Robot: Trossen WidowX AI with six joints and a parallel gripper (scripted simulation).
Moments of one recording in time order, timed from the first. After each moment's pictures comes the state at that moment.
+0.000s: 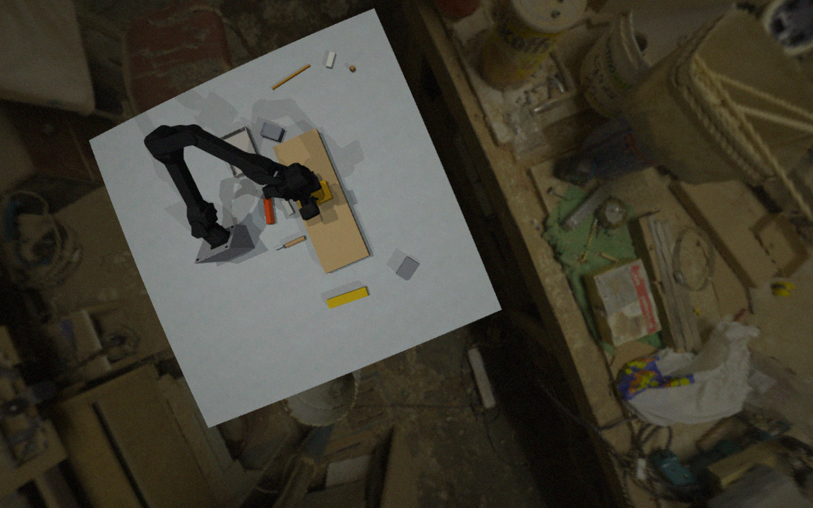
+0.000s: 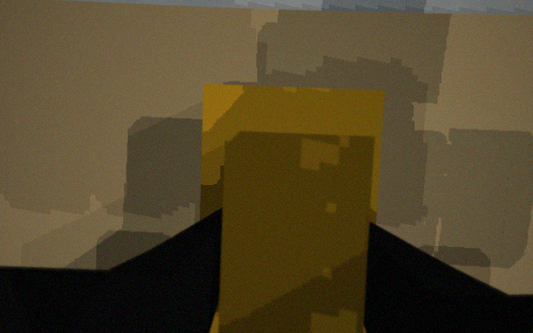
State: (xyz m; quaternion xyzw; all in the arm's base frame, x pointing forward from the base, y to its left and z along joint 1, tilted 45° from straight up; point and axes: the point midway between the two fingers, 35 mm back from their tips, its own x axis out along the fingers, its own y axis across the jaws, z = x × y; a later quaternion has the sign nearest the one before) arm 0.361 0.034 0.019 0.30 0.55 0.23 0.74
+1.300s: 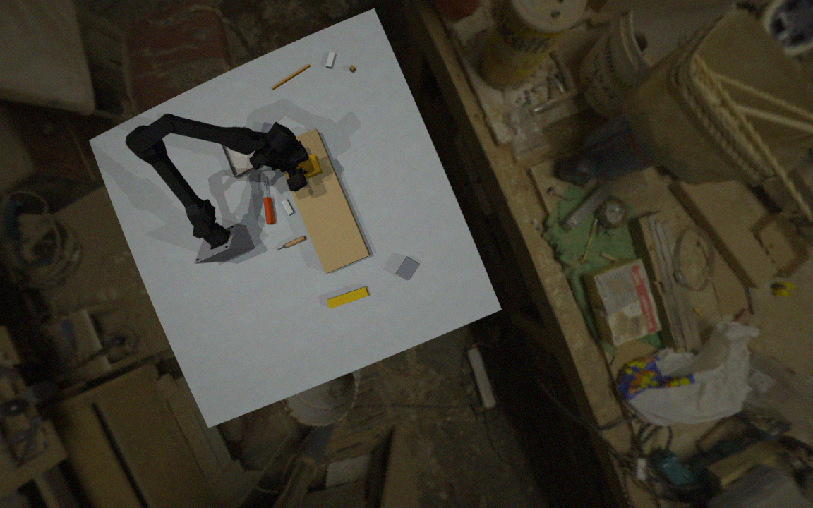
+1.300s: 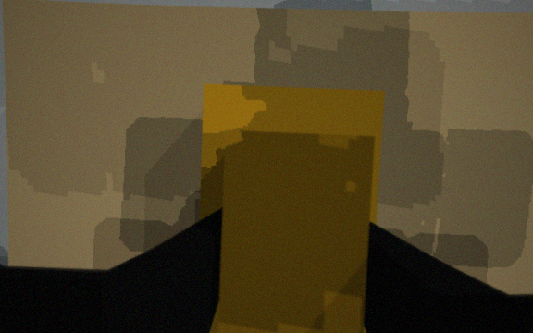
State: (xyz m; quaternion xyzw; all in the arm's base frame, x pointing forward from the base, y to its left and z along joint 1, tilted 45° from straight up) arm 0.359 0.109 0.095 0.30 0.55 0.23 0.74
